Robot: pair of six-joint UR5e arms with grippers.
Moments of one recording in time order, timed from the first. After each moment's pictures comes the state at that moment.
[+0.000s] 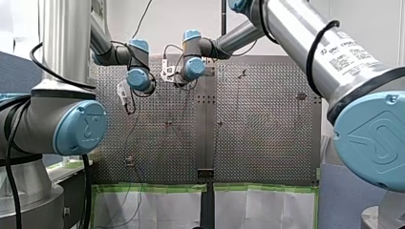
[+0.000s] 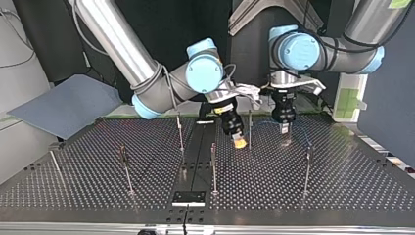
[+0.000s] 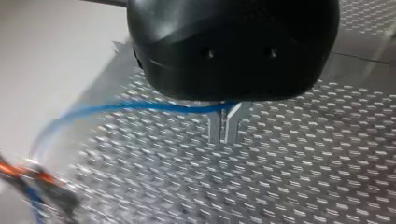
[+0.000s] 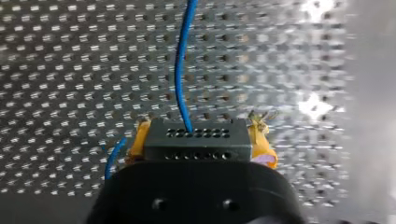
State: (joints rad) left arm -0.12 -1.62 -1.96 -2.69 -1.79 -1.87; right arm 2.48 -0.88 0.94 -0.01 1.69 1.61
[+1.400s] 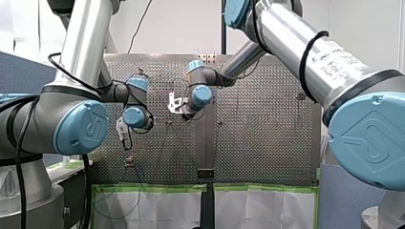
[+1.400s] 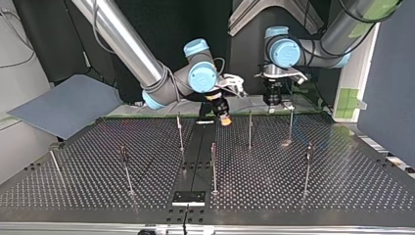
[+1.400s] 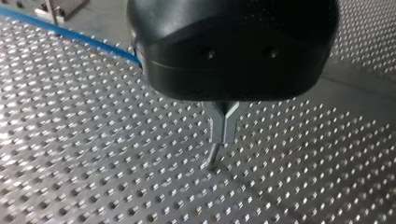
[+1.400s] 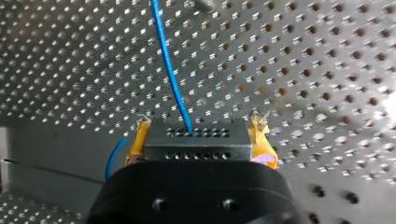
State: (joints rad) left arm -0.09 -1.88 -2.12 -2.39 -1.69 -1.84; right arm 2.43 -0.79 1.11 -0.02 1.69 1.62
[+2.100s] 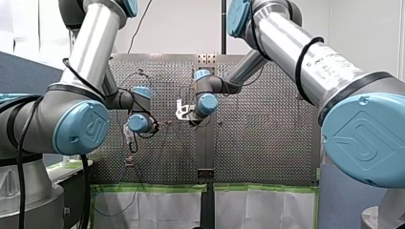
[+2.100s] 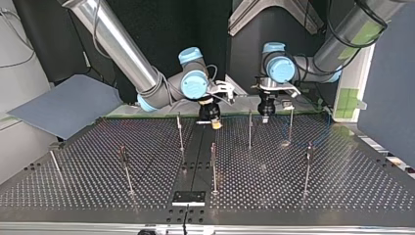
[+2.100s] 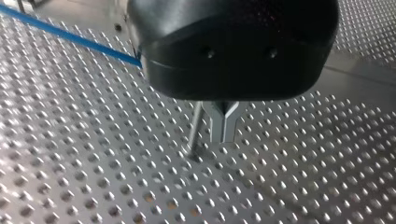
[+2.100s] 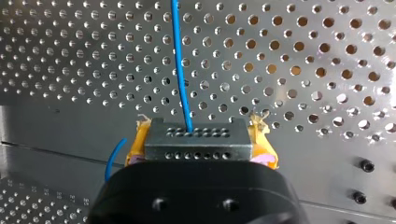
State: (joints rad) left arm -0.07 -2.02 -1.99 -2.38 -1.63 -1.81; right arm 2.38 -0.75 1.11 -0.07 1.68 1.63
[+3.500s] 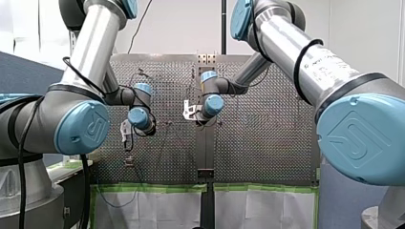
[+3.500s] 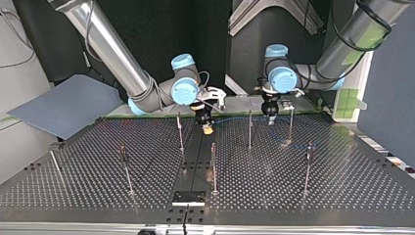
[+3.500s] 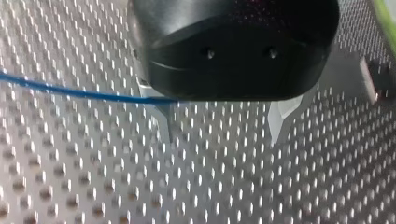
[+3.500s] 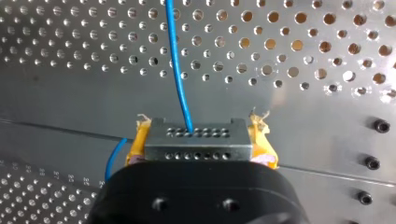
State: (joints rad) left arm -0.07 -2.00 -1.94 -2.60 -1.66 -1.77; right arm 2.33 -0.75 1.11 -0.08 1.66 1.62
